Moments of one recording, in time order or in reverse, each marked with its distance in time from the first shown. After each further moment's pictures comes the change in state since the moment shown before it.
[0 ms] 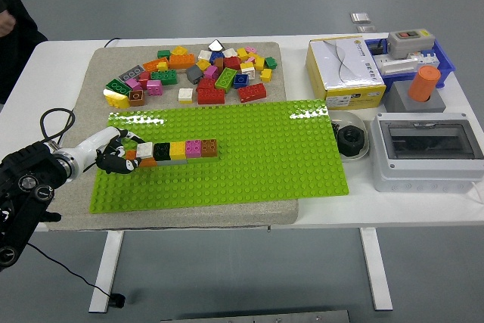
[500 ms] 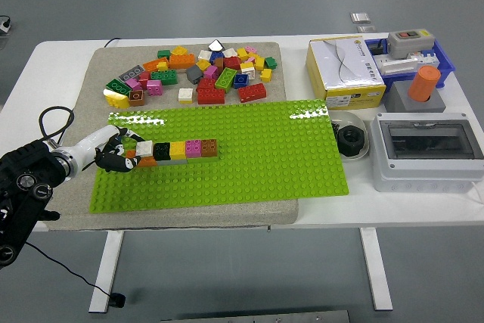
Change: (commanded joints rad) left arm -0.004 0.004 -0.002 0.002 -0.005 -0.007 -0.006; right arm 0.002 0.001 0.003 0.000 -0.003 0.001 -0.001
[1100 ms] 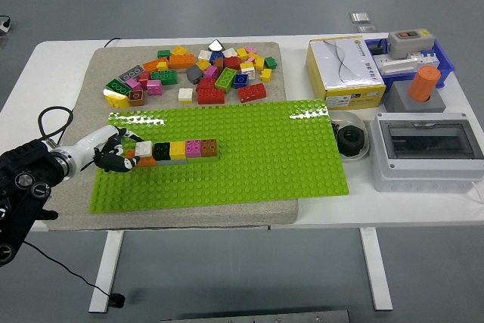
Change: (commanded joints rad) left arm -0.005 0.005 0.002 0.008 -0.005 -0.003 -0.002; right arm 0.002 0.000 0.000 0.000 0.001 0.000 0.001
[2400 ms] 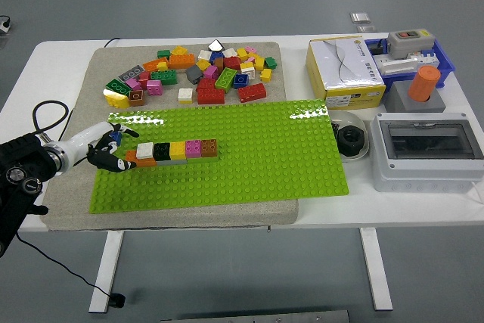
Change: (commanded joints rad) left arm -0.027 0.082 0.004 -0.048 0.006 -0.043 0.011; right arm 0.002 0.000 -0.005 0.000 0.003 -0.003 0.000
